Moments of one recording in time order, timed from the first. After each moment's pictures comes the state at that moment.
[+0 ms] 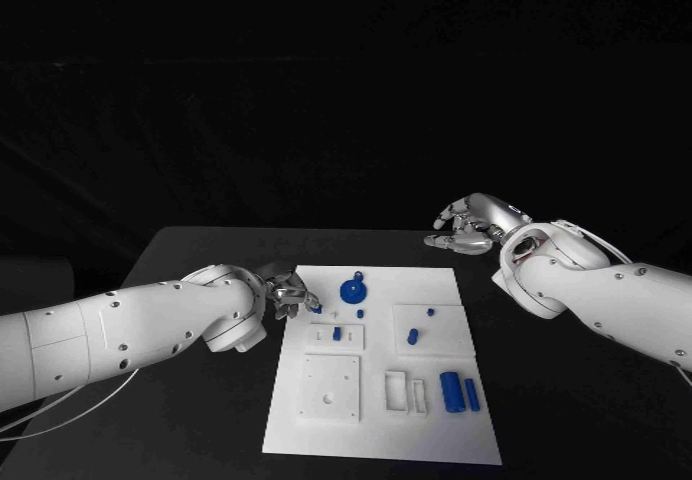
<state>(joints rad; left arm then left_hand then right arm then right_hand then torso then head) 1.32 -0.78 -0.23 1.44 -0.91 -0.27 -0.35 0.91 -0.03 0.60 -0.23 0.55 1.12 0.06 0.26 0.69 1.36 -0.04 0.85 0.56 1.19 -0.12 1.31 0.50 0.02 0.97 -0.15 0.94 1.31 1.29 -0.75 -0.01 1.36 -1.33 -0.45 -0.20 0.98 -0.29 0.56 -0.03 0.17 0.93 0.12 0.30 0.42 1.06 0.01 1.10 1.08 1.27 -0.10 1.19 0.96 0.23 1.24 -0.02 0.72 1.31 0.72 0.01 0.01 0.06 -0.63</state>
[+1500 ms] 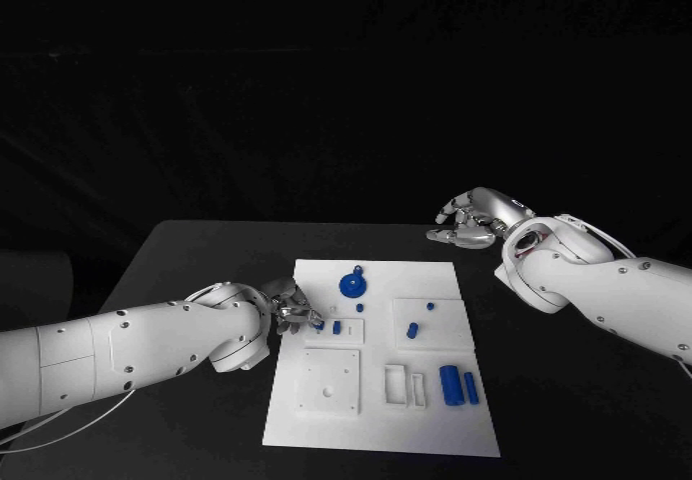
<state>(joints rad) 1.26 -0.77 -0.24 1.46 -0.97 -0.31 -0.38 0.90 -0.05 0.61 -0.22 0.60 1.14 0.05 0.26 0.69 1.37 -0.05 0.88 0.58 1.20 -0.12 1.34 0.51 0.02 0.98 -0.15 0.96 1.31 1.29 -0.76 -0.01 1.36 -1.33 -0.45 -0.20 0.98 -0.29 0.55 -0.02 0.17 0.93 0.12 0.30 0.42 1.06 0.01 1.10 1.08 1.27 -0.10 1.18 0.96 0.23 1.24 -0.02 0.72 1.31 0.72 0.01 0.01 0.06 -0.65</state>
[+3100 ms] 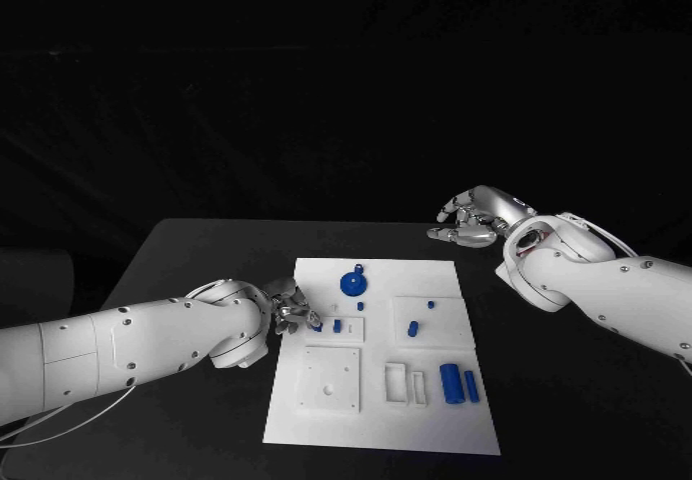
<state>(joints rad) 1.26 -0.76 -0.24 1.45 -0.99 -0.27 -0.40 0.90 -0.05 0.64 -0.24 0.48 1.15 0.06 0.27 0.69 1.37 -0.06 0.91 0.59 1.20 -0.13 1.36 0.52 0.02 0.98 -0.15 0.98 1.31 1.29 -0.76 -0.01 1.36 -1.33 -0.45 -0.20 0.98 -0.29 0.55 -0.02 0.17 0.93 0.11 0.30 0.42 1.06 0.01 1.11 1.08 1.27 -0.10 1.18 0.96 0.23 1.24 -0.02 0.72 1.31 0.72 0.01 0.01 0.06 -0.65</state>
